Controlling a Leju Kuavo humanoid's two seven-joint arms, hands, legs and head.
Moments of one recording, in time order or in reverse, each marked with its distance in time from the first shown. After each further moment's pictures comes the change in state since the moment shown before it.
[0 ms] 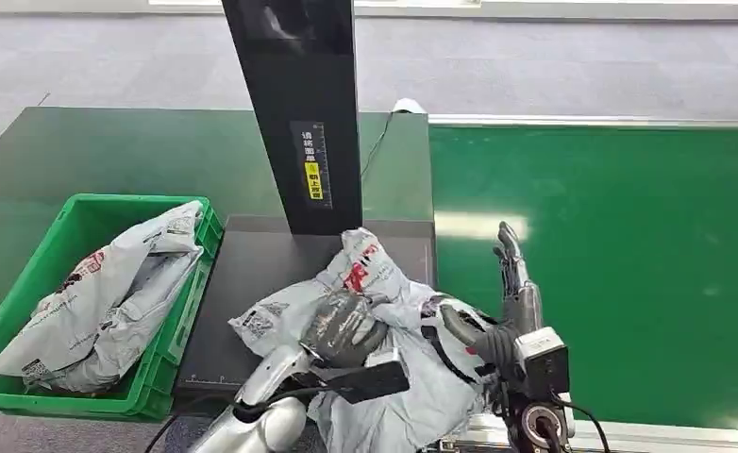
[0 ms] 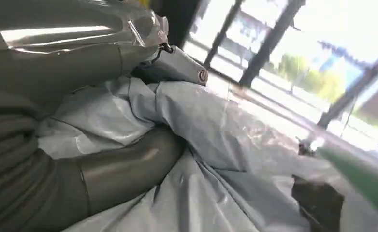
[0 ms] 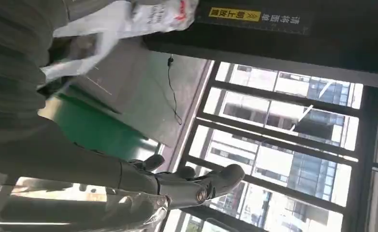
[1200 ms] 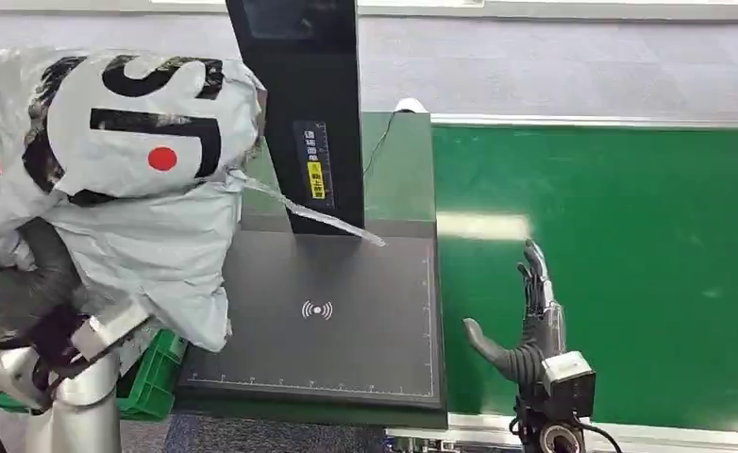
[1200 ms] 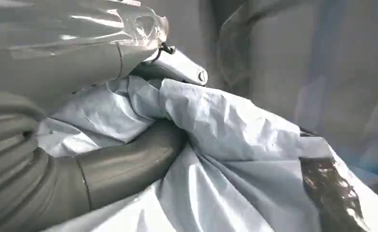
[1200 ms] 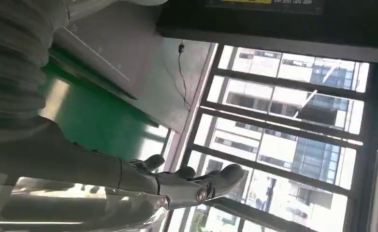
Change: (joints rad) left arm 0.047 0.005 0.775 -0.627 -0.265 0.483 -0.258; right arm 0.084 -0.088 0.026 -0.030 -0.098 -0.105 -0.052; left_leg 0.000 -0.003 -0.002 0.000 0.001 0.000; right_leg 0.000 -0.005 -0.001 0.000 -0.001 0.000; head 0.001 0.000
